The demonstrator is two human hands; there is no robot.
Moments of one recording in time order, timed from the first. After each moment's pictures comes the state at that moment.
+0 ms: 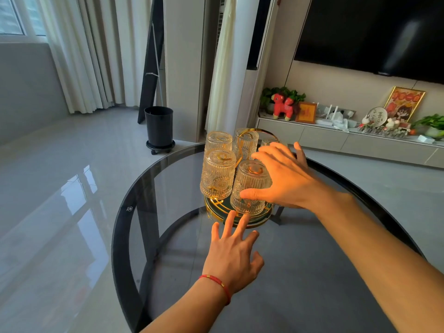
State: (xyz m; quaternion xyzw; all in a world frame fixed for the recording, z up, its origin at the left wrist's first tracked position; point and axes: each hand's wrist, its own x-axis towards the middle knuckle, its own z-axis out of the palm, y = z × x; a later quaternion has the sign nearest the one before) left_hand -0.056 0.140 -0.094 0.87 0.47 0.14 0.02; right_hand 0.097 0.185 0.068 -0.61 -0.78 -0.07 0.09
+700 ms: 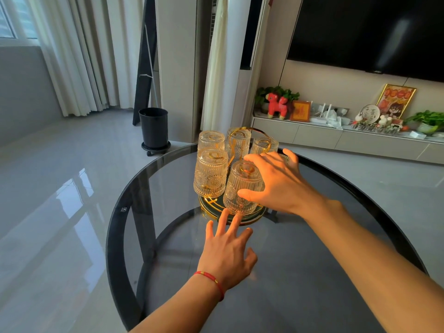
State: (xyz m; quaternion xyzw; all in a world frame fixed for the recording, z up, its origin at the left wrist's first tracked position) left_hand -0.056 0.139 -0.095 0.87 0.47 0.12 0.02; right_hand 0.095 0.167 0.057 -0.60 -0.78 -0.07 0.14
